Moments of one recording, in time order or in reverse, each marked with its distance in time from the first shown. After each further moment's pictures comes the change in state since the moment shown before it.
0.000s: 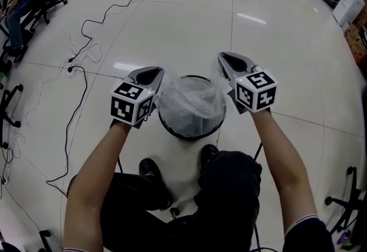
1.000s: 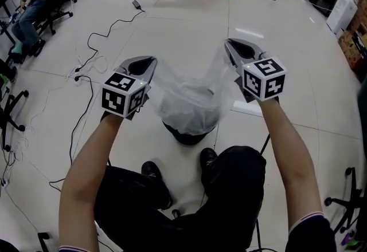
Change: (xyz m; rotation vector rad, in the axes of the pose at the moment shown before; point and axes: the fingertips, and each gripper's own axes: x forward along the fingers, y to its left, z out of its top) left arm -0.062 0.011 0.092 0.132 -0.117 0.060; right arm -0.048 -0.004 0.113 -0.137 -0.108 -0.065
